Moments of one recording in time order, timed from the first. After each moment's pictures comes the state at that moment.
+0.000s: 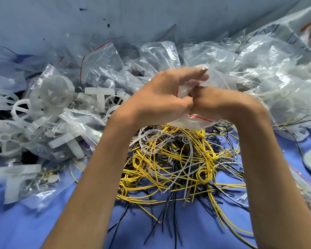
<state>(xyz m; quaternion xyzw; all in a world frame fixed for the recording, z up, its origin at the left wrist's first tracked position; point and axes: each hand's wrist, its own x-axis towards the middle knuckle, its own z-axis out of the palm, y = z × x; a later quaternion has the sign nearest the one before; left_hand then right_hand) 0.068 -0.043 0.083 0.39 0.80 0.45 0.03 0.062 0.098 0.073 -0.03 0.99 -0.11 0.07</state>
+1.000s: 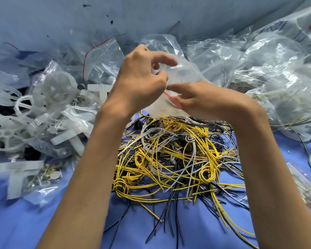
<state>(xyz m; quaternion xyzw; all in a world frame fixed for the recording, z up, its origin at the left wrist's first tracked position) 0.042 -0.060 0.083 0.22 0.87 0.39 -0.20 0.063 0.086 0.074 -0.14 0.98 -0.13 0.01</state>
